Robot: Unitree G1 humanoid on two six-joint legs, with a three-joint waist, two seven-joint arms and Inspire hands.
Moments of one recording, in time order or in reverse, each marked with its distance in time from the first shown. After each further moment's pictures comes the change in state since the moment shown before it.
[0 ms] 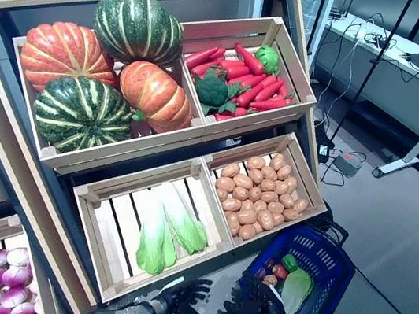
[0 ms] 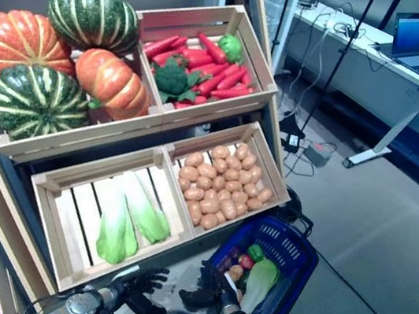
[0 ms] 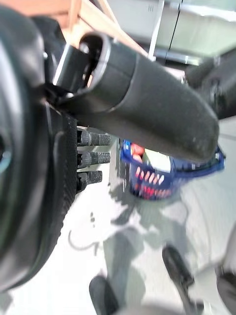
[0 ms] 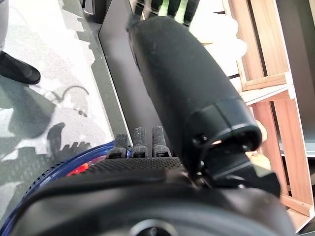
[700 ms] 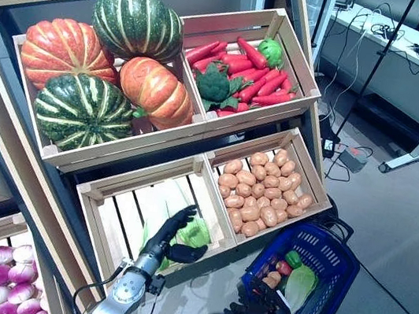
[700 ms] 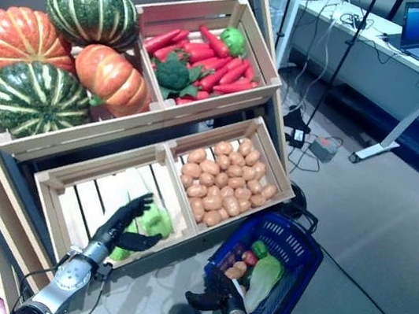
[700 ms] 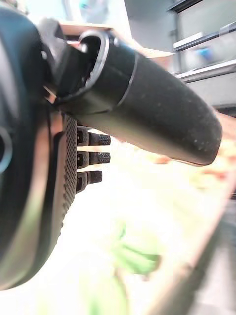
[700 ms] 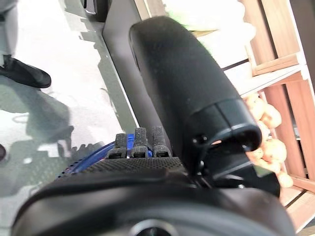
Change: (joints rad) left arm 0.018 0.056 0.191 -0.263 0.101 -0.137 0.482; right arm 0.065 -0.013 -0.076 -0.048 0.001 0.040 0.000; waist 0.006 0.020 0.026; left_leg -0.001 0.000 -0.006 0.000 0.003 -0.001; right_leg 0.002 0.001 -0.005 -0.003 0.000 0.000
